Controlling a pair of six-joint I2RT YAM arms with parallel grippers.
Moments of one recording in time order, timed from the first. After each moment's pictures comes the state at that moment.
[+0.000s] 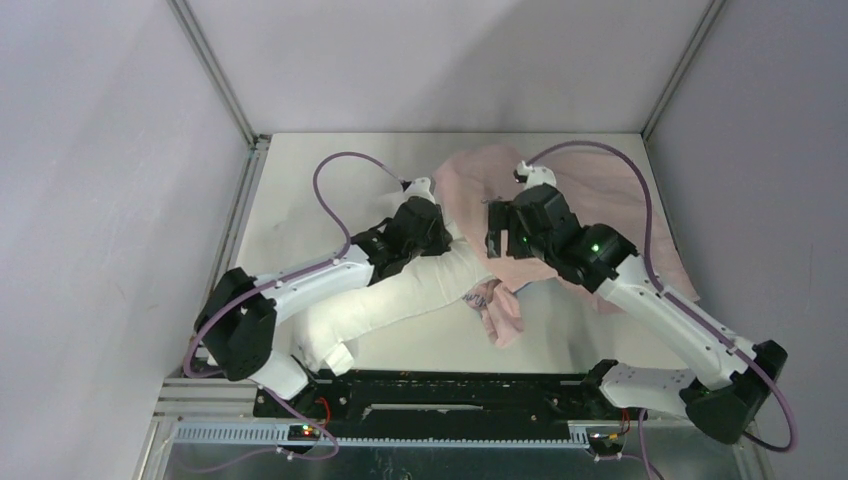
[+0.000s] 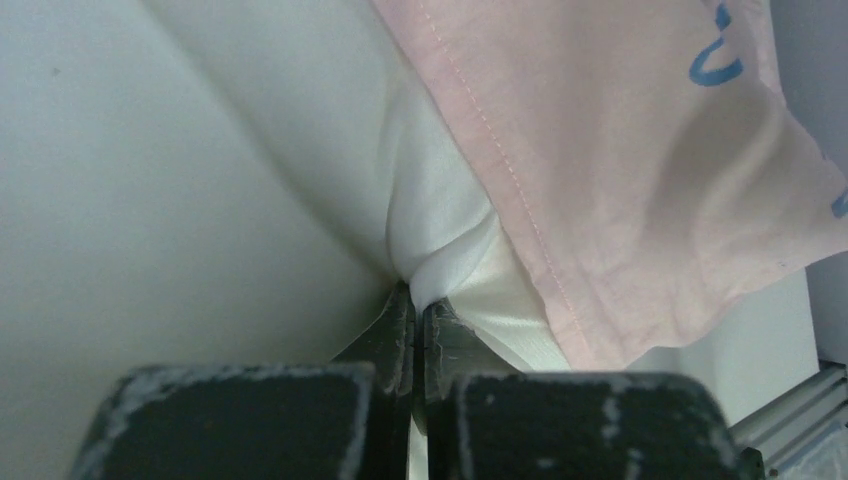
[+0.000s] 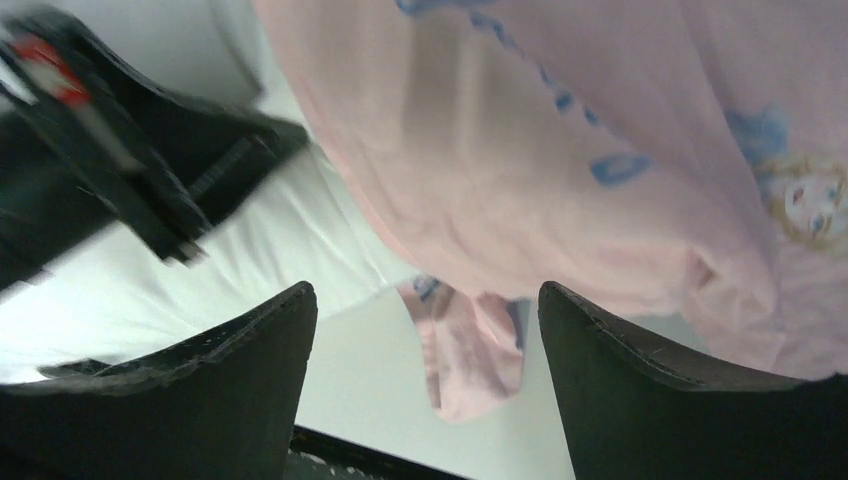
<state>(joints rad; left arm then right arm) -0.80 1.53 1.05 -0.11 -0.22 -0.70 0.74 1.20 1.26 -0.75 0.29 0.49</state>
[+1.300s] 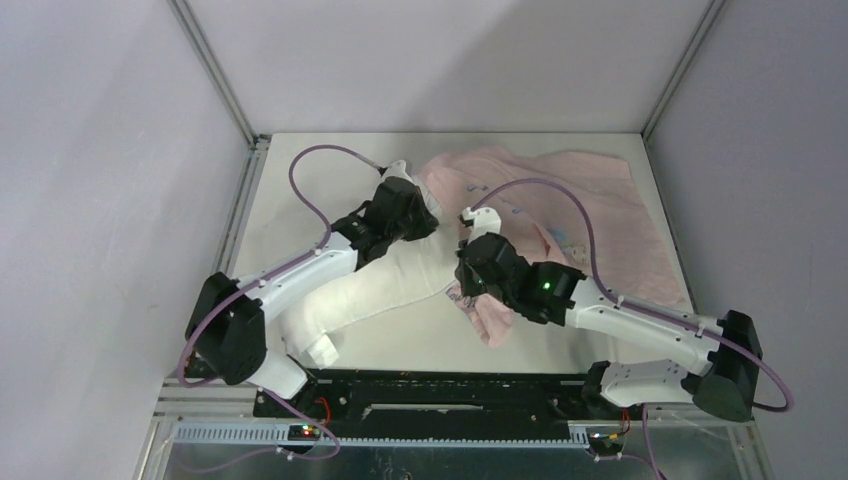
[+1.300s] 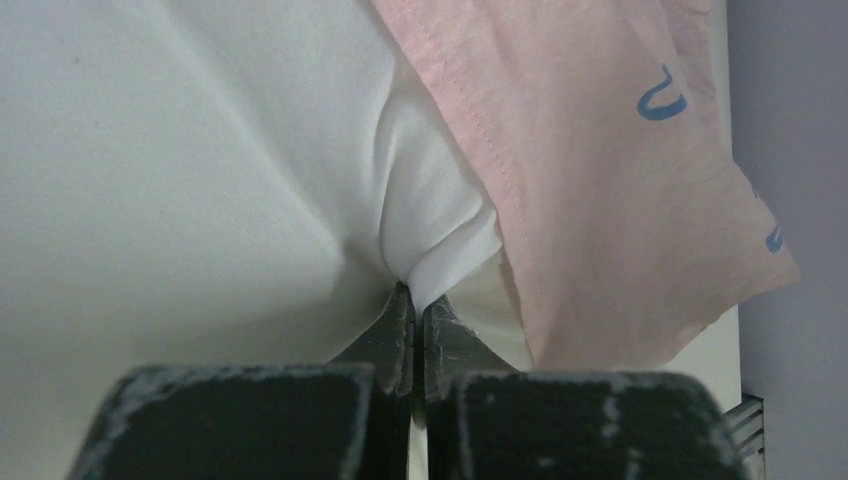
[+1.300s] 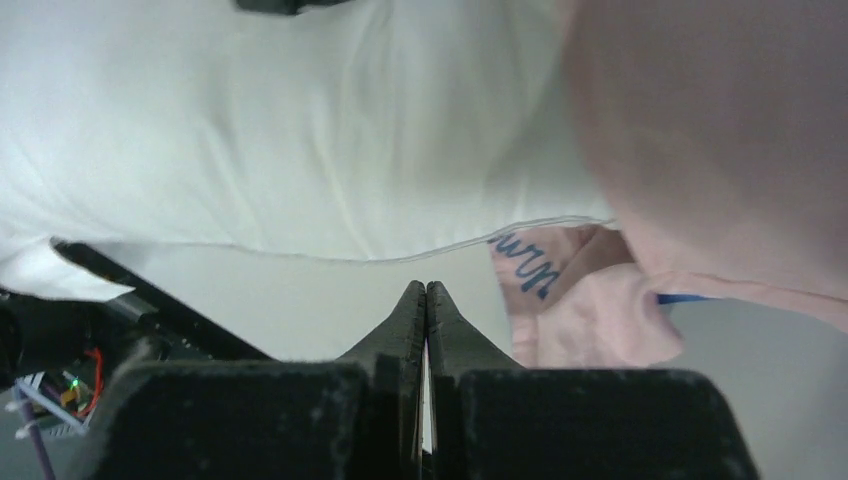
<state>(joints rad) -0.68 1.49 1.11 -0.20 -0.13 -0.75 1.08 1.24 1.01 -0.44 0.36 0.59</state>
